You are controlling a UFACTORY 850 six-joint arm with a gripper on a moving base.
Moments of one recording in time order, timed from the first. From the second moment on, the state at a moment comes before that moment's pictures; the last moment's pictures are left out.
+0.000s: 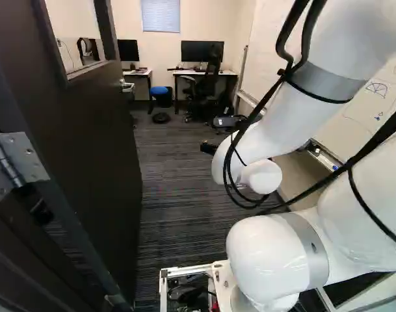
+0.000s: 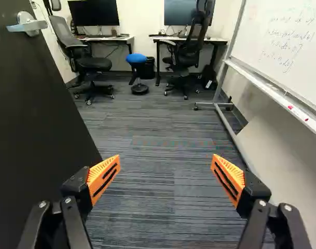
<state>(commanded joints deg) 0.0 16.0 -5.0 0.0 50.0 0.0</state>
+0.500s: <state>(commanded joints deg) 0.0 16.0 -5.0 0.0 50.0 0.0</state>
